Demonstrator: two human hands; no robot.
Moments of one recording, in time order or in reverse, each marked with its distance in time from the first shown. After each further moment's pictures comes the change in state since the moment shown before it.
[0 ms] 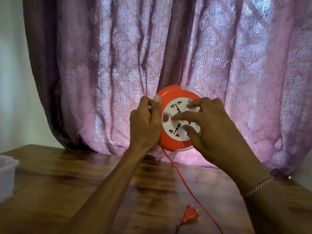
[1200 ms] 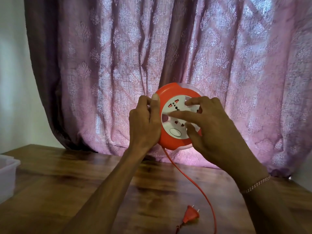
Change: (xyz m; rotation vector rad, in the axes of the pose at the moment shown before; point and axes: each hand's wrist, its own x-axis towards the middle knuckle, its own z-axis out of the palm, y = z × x) left_hand 0.002 0.000 -0.001 -0.007 0.038 0.001; right_hand 0.000 0.005 0.005 -0.002 0.044 -0.092
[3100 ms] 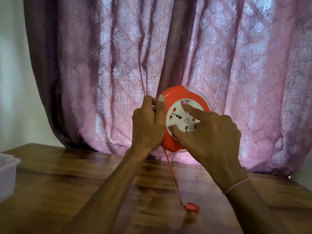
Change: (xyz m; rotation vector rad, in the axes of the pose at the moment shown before) left_hand -0.004 -0.001 0.005 0.043 -0.031 0.050; right_hand -0.003 -0.024 0.011 -0.089 0.129 0.400
